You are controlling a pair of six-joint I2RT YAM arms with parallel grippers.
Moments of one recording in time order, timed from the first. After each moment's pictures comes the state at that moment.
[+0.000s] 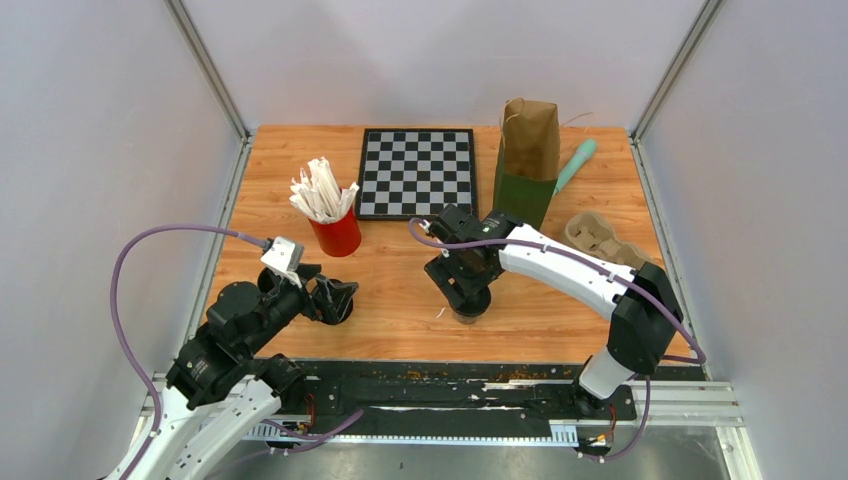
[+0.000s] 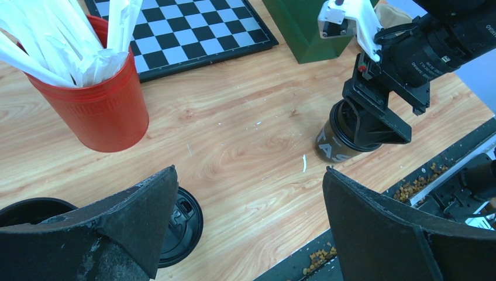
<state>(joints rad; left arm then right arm) -0.63 0.30 0.71 -0.62 -0.04 -0.25 0.89 1.61 1.35 -1.03 0.06 0.20</state>
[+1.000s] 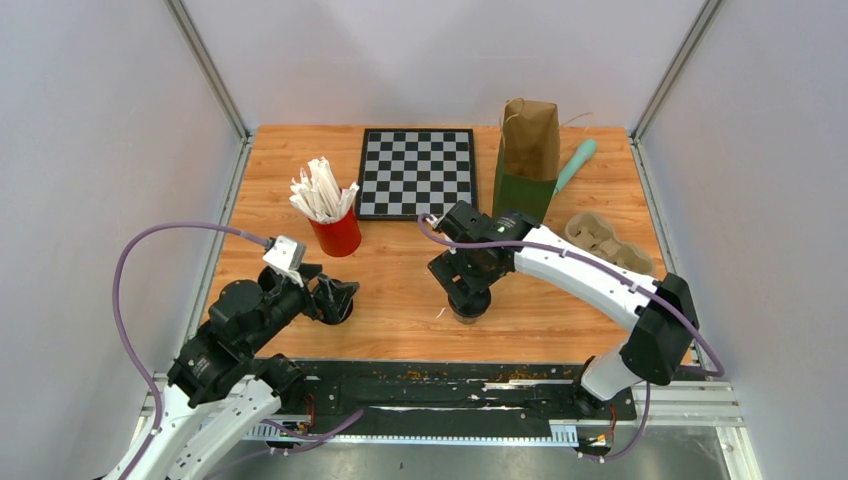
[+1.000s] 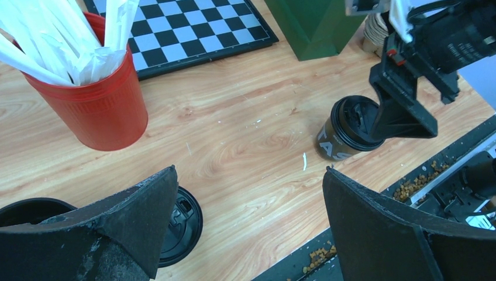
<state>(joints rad) -0.63 0.31 0.71 -0.62 -0.03 -0.25 0.88 1.55 1.35 -1.06 0.06 0.20</state>
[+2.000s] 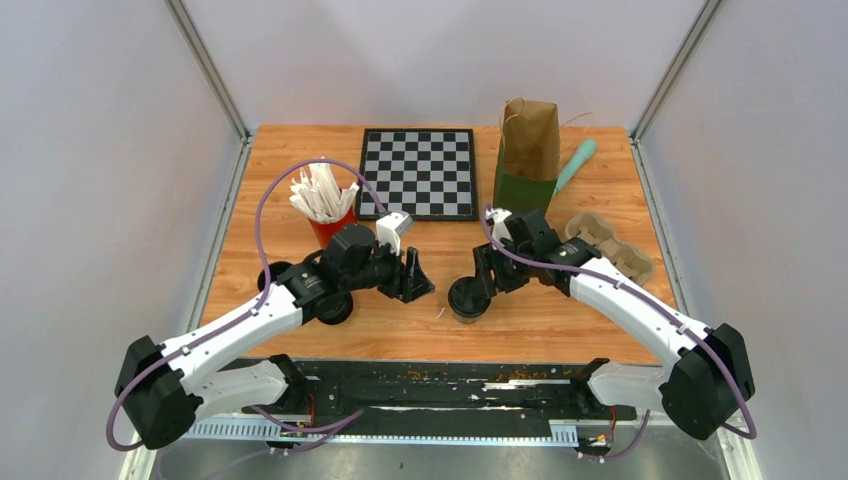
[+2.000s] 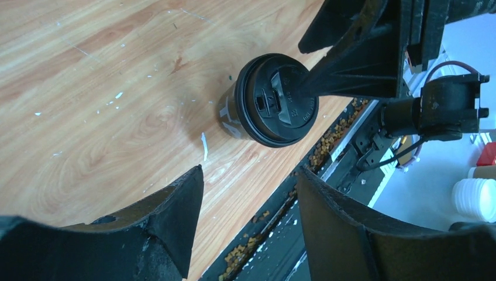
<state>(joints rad) -0.78 1.04 0.77 -0.25 0.26 -0.43 0.61 1.21 0.92 -0.64 -0.24 0.24</state>
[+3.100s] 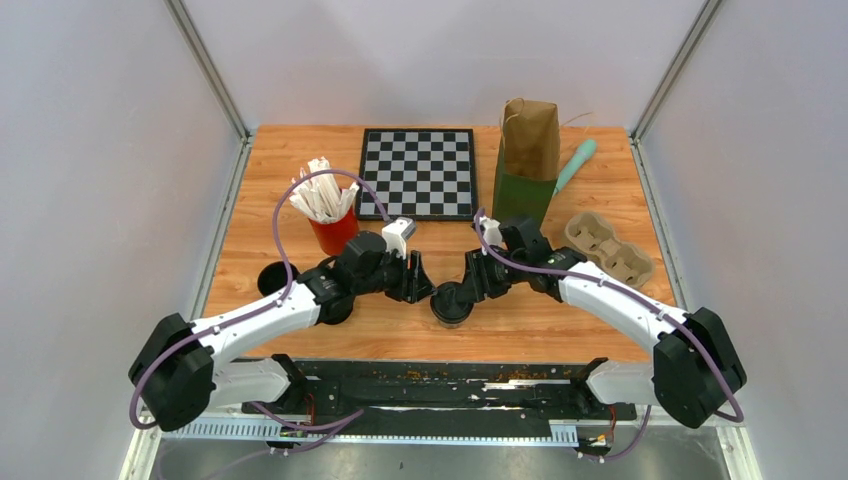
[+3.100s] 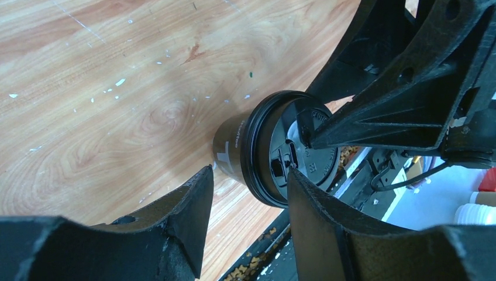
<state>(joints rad) -0.79 1.16 0.66 -0.05 0.22 -0.53 0.61 1.27 0.78 -0.36 -0.48 0.34</state>
